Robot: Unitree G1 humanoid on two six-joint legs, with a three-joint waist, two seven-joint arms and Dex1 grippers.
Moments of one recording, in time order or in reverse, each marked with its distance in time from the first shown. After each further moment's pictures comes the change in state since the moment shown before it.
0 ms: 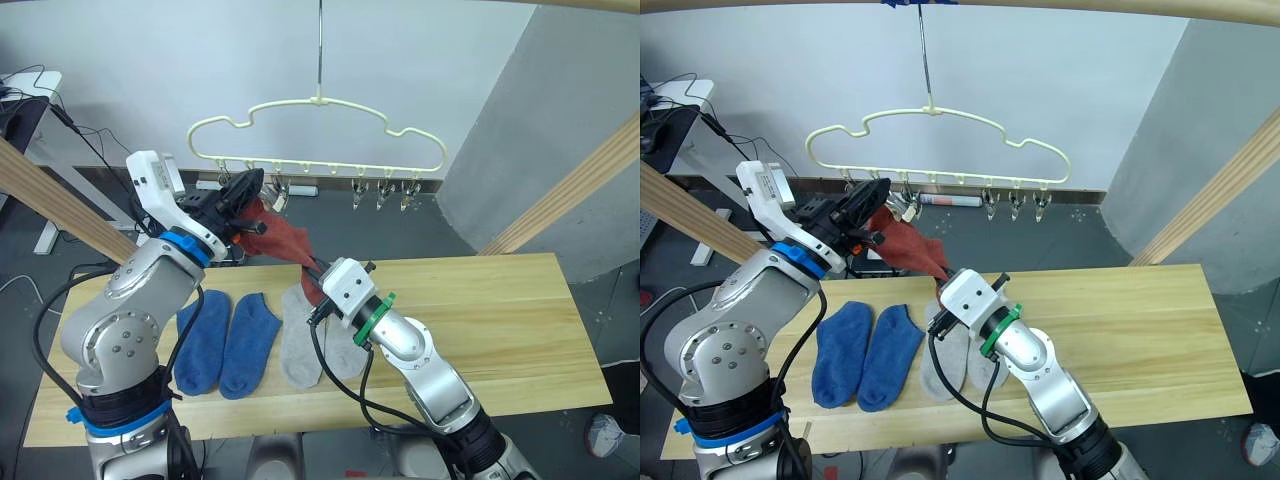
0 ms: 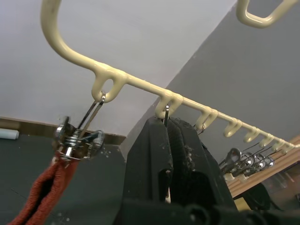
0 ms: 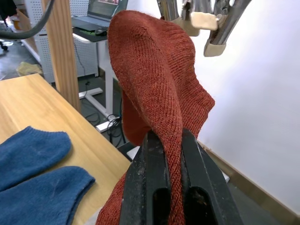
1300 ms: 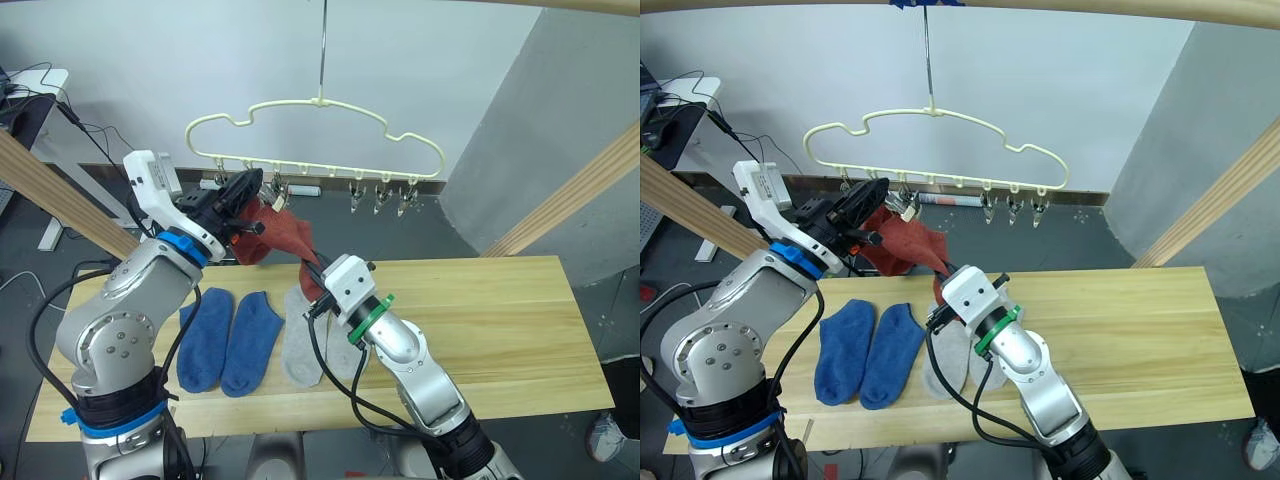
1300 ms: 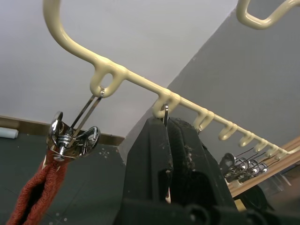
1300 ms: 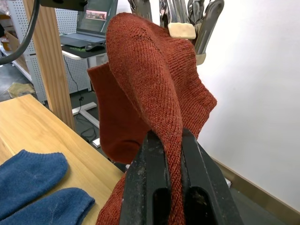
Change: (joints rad) left arm 0.016 0.011 -0.002 0.004 -0.039 -0.019 0.003; right arm 0.021 0.074 -0.019 0.047 -0.001 -0.062 -0.033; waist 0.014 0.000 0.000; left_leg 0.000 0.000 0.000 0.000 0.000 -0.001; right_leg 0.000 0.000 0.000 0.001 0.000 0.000
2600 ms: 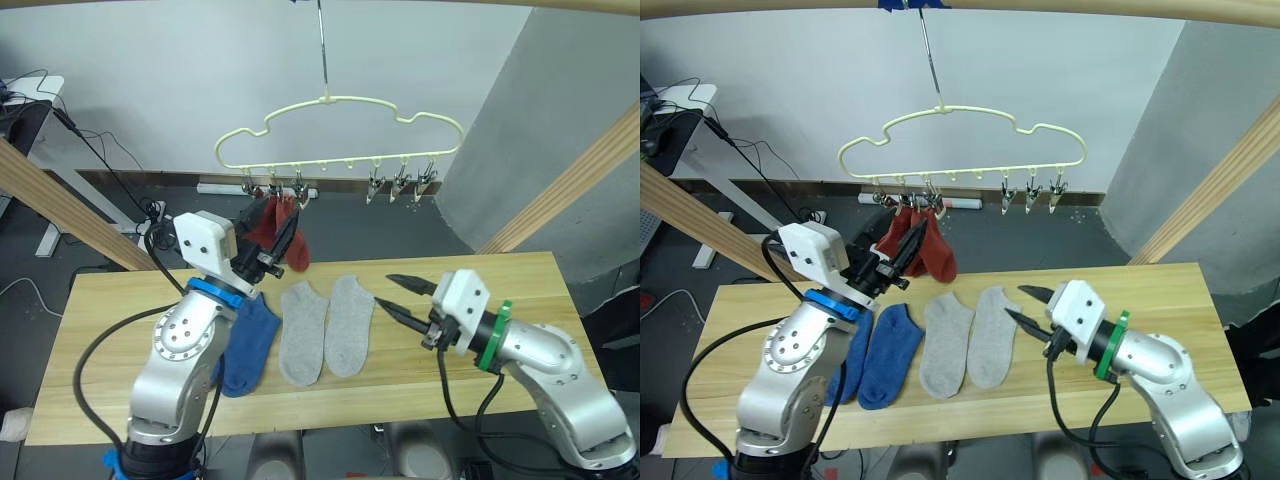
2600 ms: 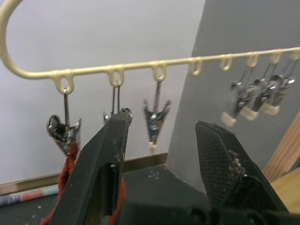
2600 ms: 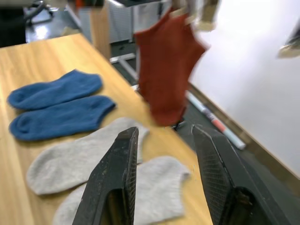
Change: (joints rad) left arm 0.273 -0.110 -0.373 -0.004 0.716 -0.597 -0.151; right arm 0.188 -0.580 -0.429 -0.519 0.442 0.361 0.453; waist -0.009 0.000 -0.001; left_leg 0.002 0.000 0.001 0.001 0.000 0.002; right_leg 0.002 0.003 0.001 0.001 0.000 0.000
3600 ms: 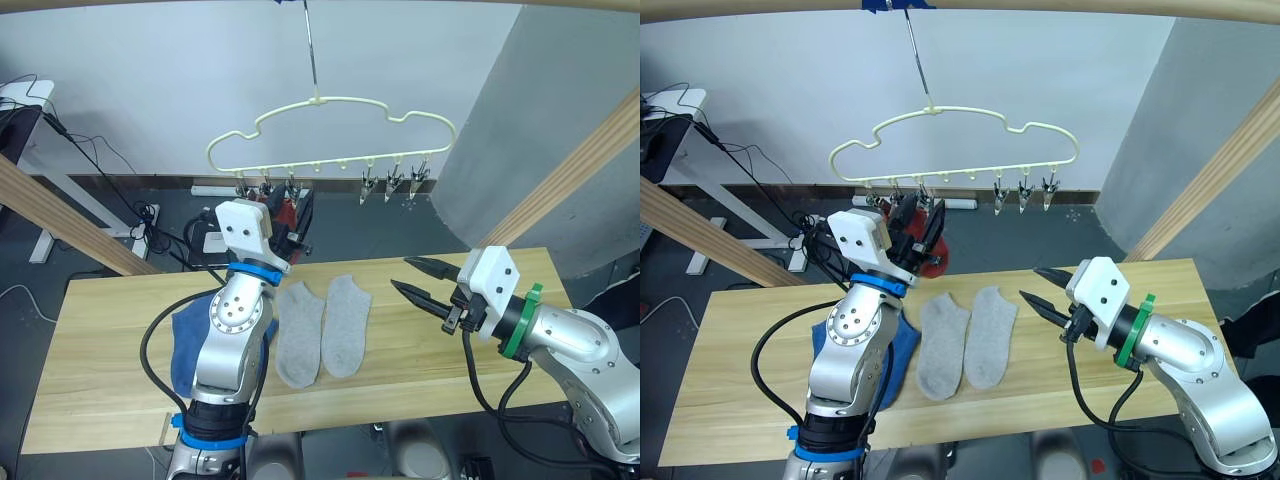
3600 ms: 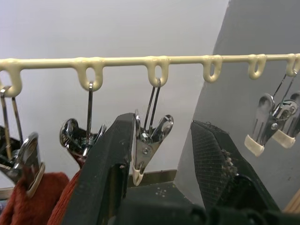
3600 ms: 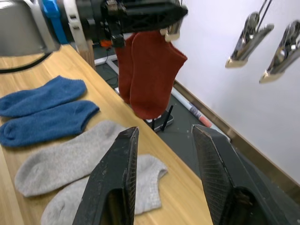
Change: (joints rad) left arm -0.160 -0.185 -0.035 0.208 0.161 -0.086 0.087; right arm -0.065 -0.068 -0.075 -0.073 0.135 0.118 -0.046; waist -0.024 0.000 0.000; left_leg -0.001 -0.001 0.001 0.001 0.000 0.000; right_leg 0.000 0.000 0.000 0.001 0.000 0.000
